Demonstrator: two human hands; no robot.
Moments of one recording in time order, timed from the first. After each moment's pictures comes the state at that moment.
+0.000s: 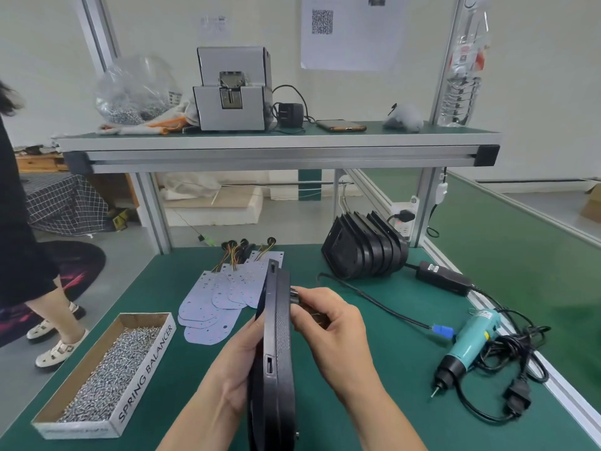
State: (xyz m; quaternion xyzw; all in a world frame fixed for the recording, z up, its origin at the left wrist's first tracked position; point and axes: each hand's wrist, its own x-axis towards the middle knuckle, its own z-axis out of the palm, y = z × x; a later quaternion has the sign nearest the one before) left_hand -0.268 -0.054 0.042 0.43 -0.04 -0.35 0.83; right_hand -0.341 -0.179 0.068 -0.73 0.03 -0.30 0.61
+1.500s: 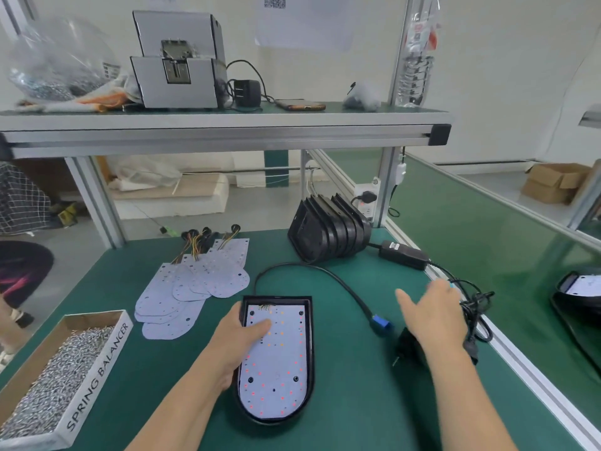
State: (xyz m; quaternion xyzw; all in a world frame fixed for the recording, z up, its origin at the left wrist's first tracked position) left_hand -0.246 -0.086 -0.001 0.72 -0.10 -0.26 0.63; right_hand -0.390 -0.365 0.007 -0.79 0.53 -0.21 0.22
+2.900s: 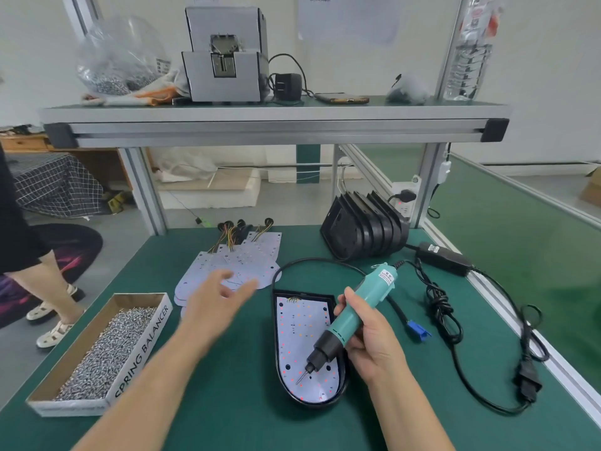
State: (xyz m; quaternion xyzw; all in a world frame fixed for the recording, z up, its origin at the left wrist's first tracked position) left_hand -0.197 -0.027 0.024 0.87 -0.09 -0.05 0.47; right_hand -0.334 -0.236 0.001 -0.39 0.25 -0.15 0.87
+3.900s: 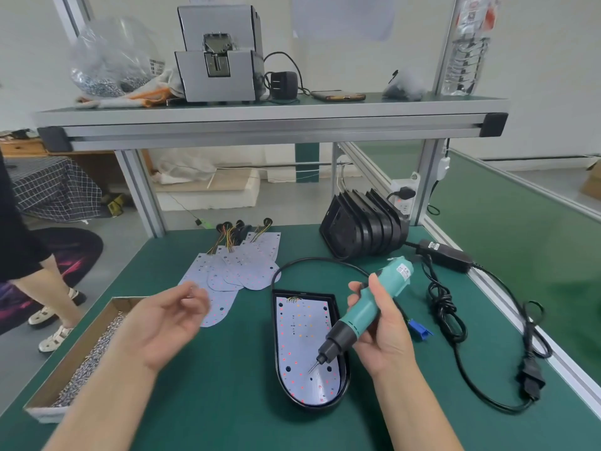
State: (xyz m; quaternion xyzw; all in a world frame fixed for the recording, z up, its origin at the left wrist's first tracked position) left_hand -0.204 0.028 0.056 0.28 0.09 -0.32 0.90; right_hand -0.337 -0.242 0.012 -0.29 0.19 -0.22 0.91
